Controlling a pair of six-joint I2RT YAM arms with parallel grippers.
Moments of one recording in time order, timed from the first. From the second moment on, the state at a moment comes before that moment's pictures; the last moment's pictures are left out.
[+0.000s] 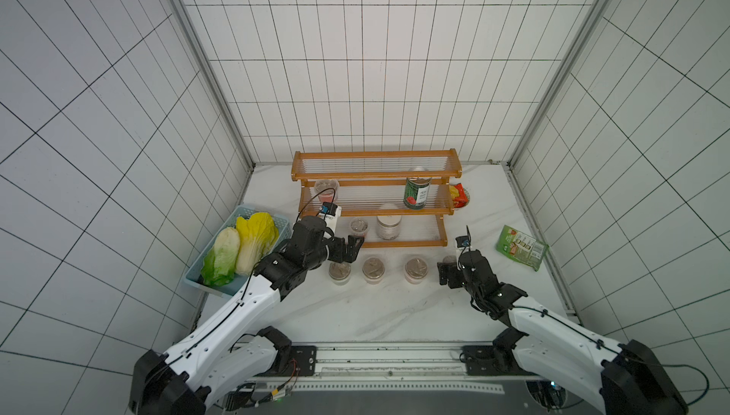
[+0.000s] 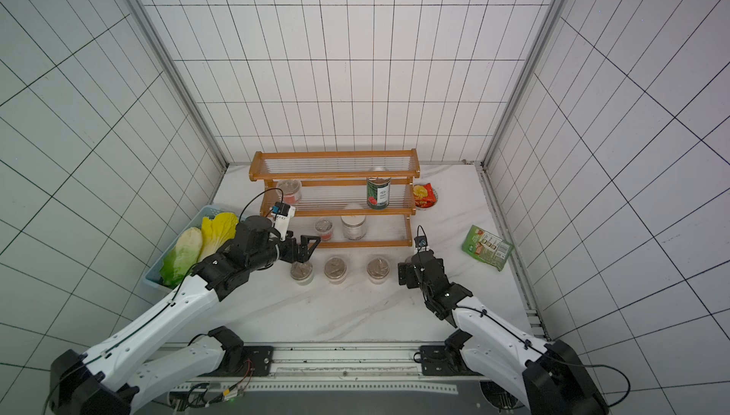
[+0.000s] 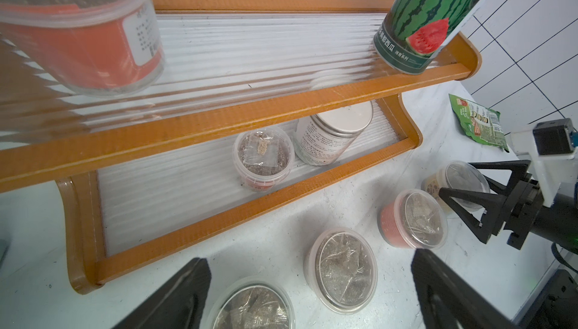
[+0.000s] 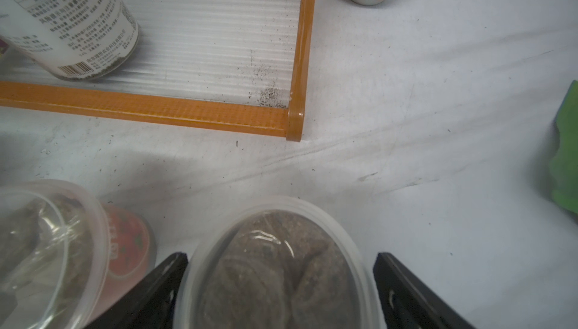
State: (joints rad) left arm -0.54 0.97 0.77 -0.39 0.09 -0.32; right arm 0.66 0.93 0.29 -0.09 0.29 0.27
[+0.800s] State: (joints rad) left arm -0.53 0.98 0.81 -0.43 0.10 -0.29; right arm 0.66 0.70 0.52 -0.38 0.40 0.28
